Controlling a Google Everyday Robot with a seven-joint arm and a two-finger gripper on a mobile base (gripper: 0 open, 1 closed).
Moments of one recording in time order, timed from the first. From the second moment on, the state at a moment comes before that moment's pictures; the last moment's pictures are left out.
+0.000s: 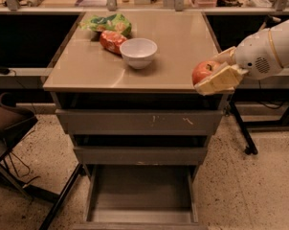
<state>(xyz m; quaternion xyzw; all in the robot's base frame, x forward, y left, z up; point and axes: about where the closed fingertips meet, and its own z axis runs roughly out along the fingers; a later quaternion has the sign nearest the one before) 0.538 -0.167 0.916 -0.49 0.77 0.20 0.36</state>
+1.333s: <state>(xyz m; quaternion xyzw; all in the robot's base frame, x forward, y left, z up) 0.466 -0.158 0.843 -0.47 0.78 0.22 0.34</state>
